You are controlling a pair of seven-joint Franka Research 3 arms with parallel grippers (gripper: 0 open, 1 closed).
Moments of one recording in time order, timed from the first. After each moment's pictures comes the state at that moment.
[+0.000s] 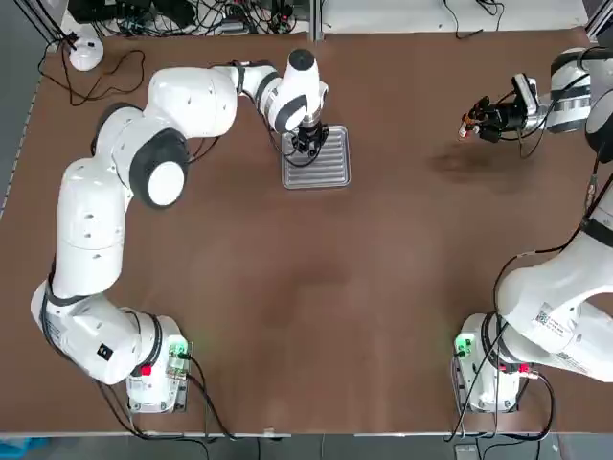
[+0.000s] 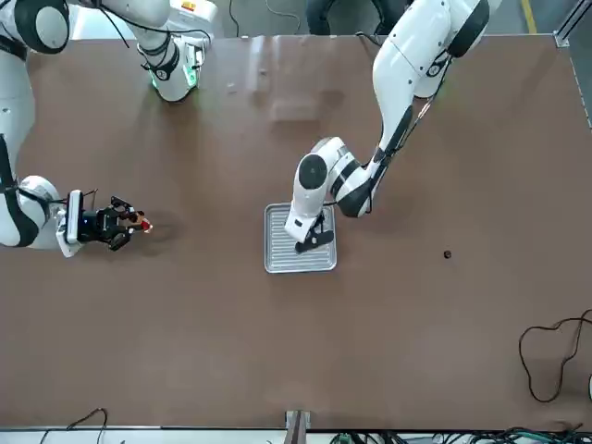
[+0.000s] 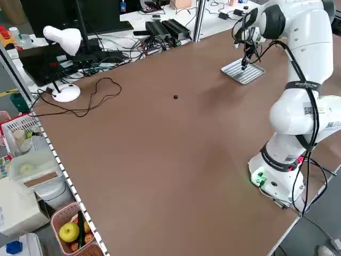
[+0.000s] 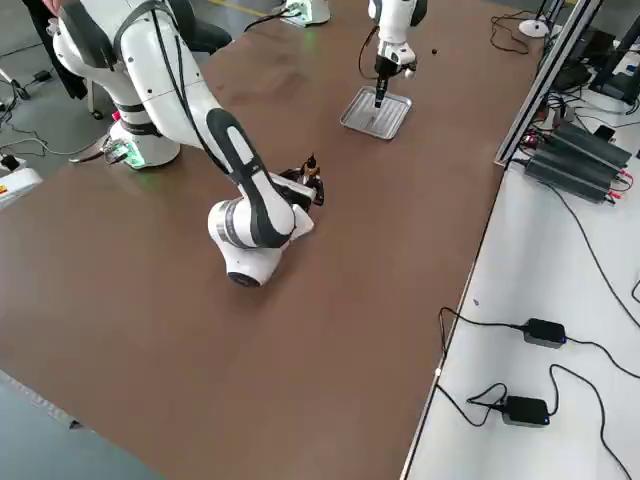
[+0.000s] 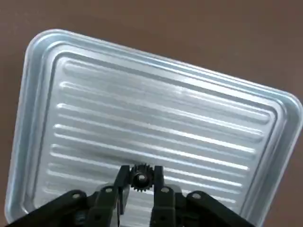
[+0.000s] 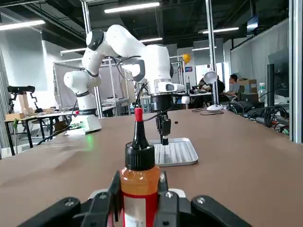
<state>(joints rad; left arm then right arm) -0.53 0.82 -0.31 -1.50 0.22 2.34 -1.17 -0.52 0.78 0.05 -1.74 1.07 1.29 -2.51</state>
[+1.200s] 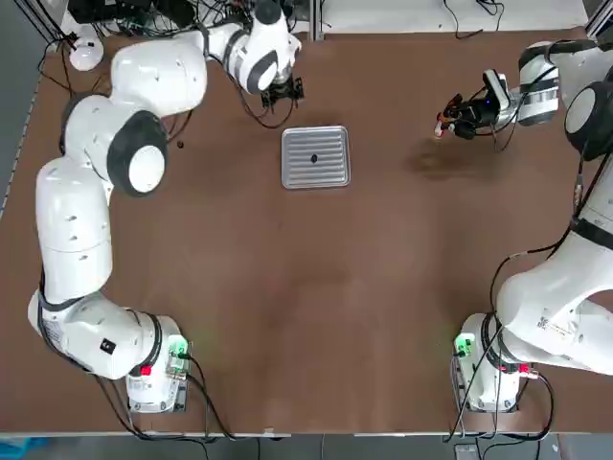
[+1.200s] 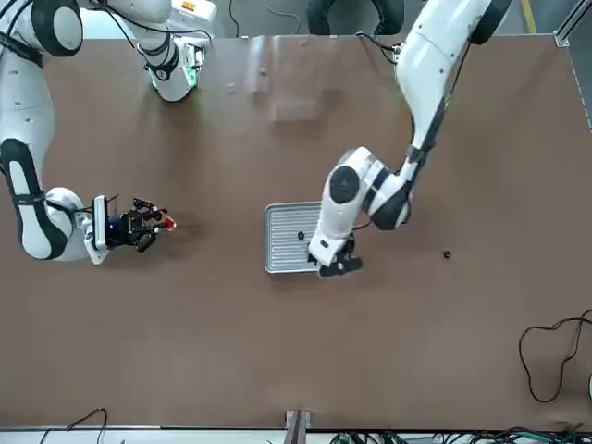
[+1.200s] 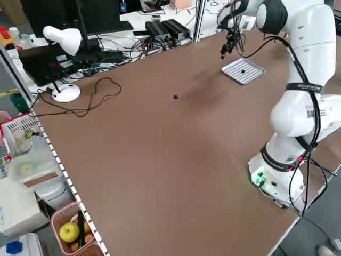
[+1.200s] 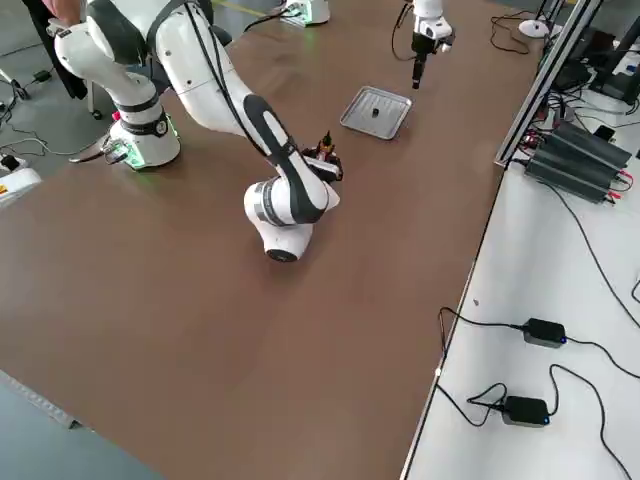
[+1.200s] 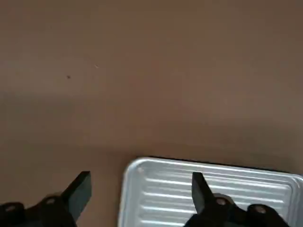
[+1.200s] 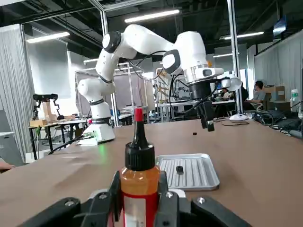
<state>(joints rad) -0.38 0.68 -0.23 -1.52 0.25 2.31 -0.85 -0.36 0.78 0.07 -1.77 1.14 1.30 -2.50</state>
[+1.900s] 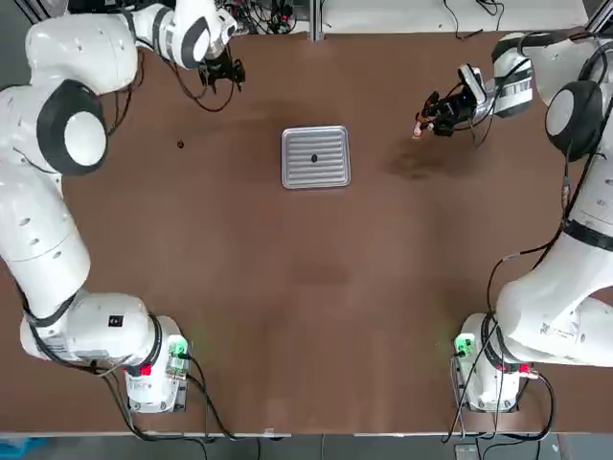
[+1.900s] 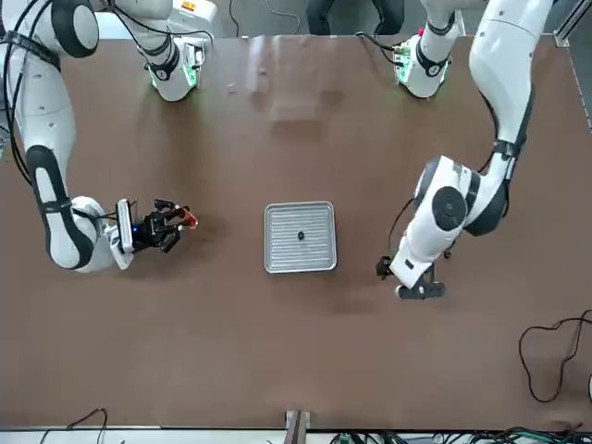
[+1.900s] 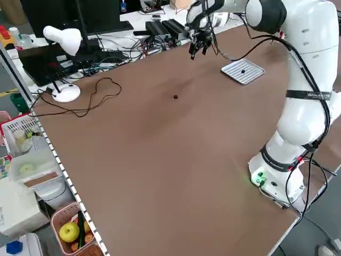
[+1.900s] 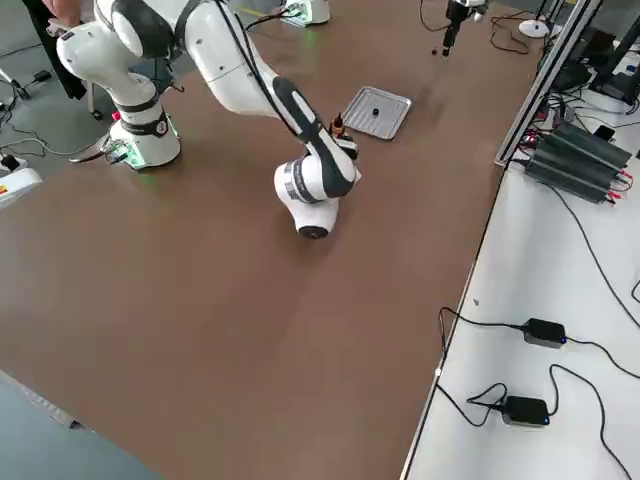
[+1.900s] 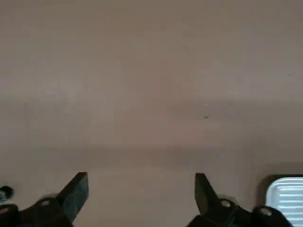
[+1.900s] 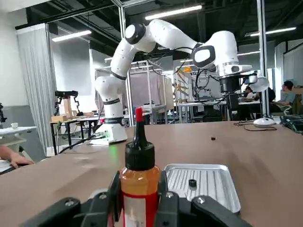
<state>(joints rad) 0.04 0.53 -0.37 -1.73 0.25 2.30 -0.44 -0.23 0.78 0.07 -1.75 1.17 1.31 -2.50</state>
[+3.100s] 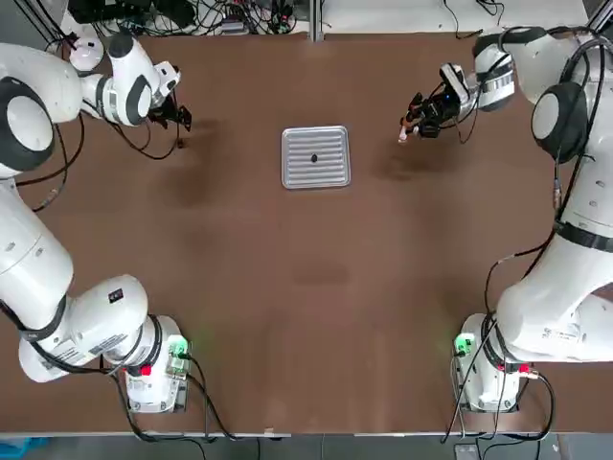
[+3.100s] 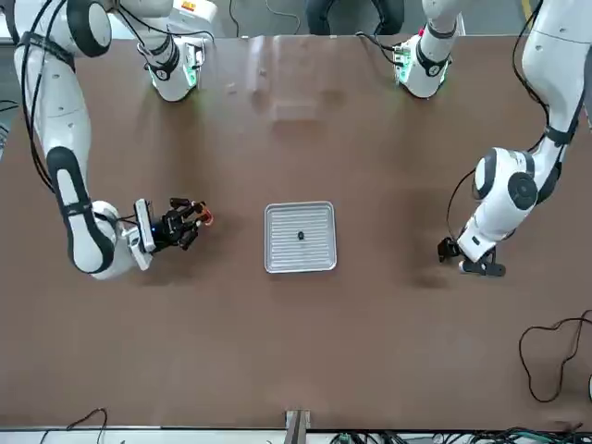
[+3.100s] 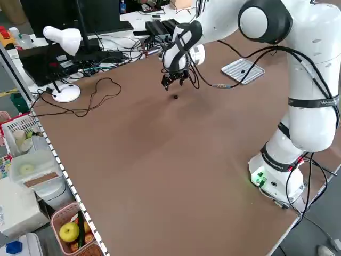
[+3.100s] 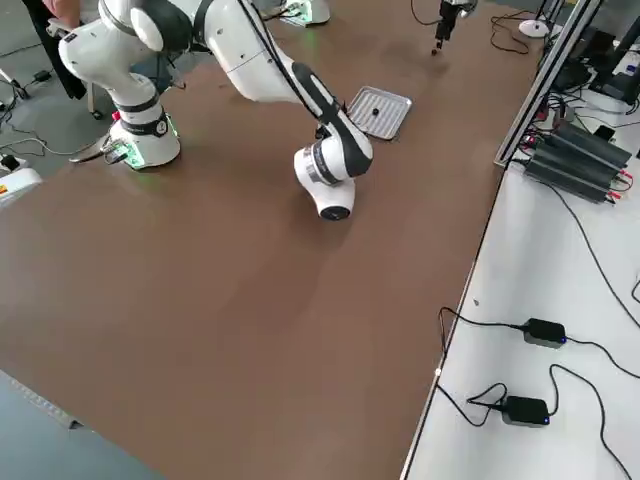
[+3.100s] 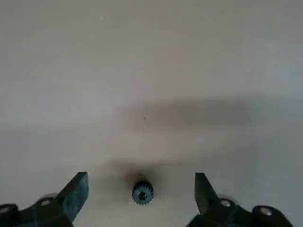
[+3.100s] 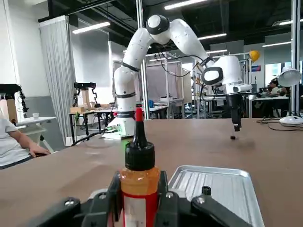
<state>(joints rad) 0.44 0.48 -0.42 -2.13 0.36 2.68 -0.11 -0.12 0.78 0.07 -1.72 1.16 1.33 -2.50</state>
